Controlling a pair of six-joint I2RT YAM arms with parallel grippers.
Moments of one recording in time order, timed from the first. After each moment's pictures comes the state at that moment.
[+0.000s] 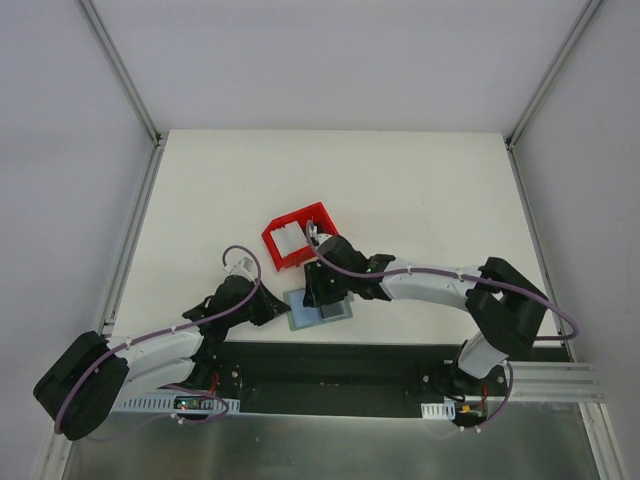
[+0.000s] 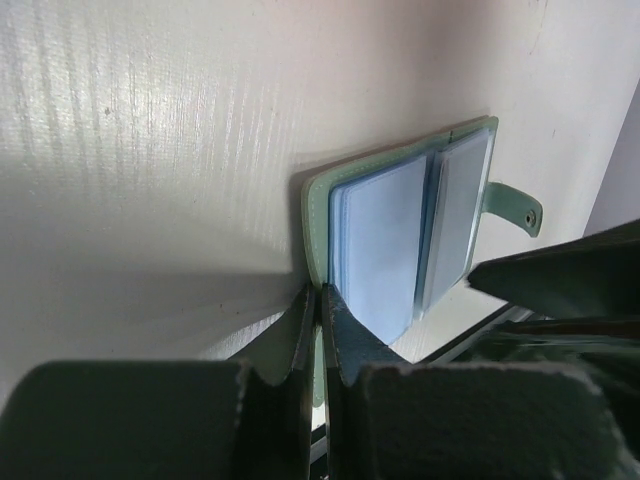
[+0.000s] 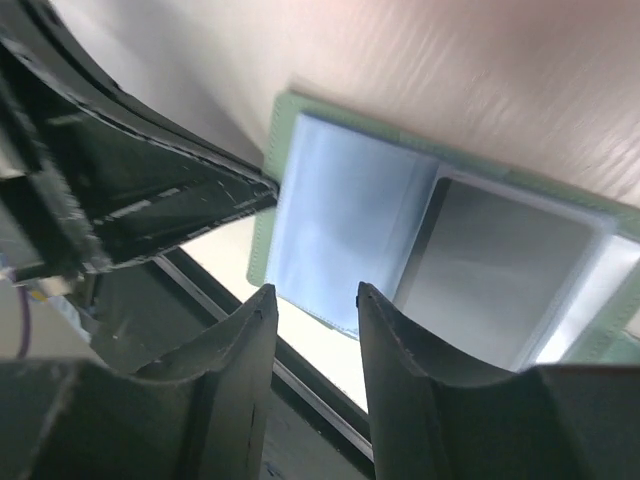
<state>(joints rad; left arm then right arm) -0.67 0.95 0.07 0.21 0.10 -1.14 1.02 1.59 0.93 -0.19 -0.14 0.66</state>
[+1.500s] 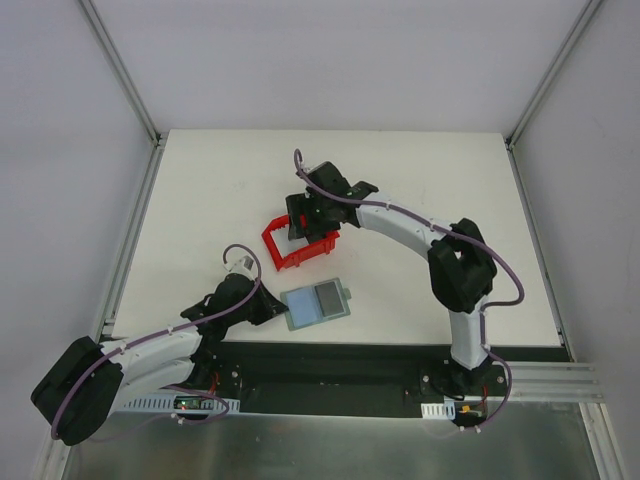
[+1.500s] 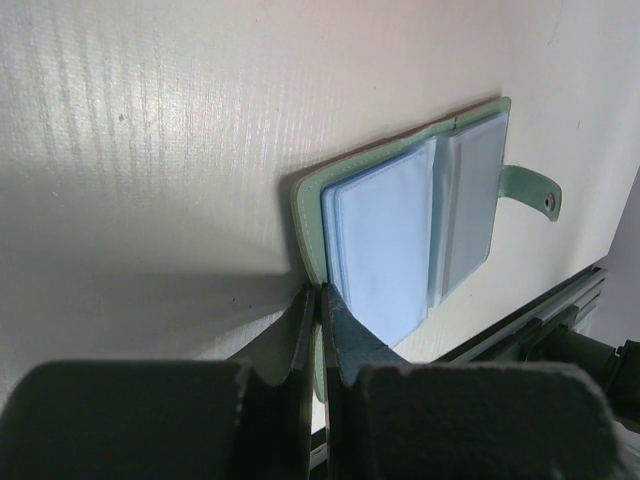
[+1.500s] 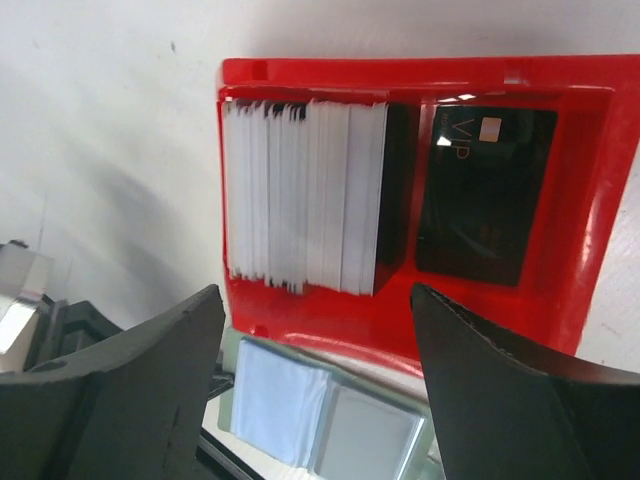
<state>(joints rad) -0.67 0.91 0.10 0.12 0.09 -1.08 0.79 1.96 1.61 -0.53 -0.15 0.43</state>
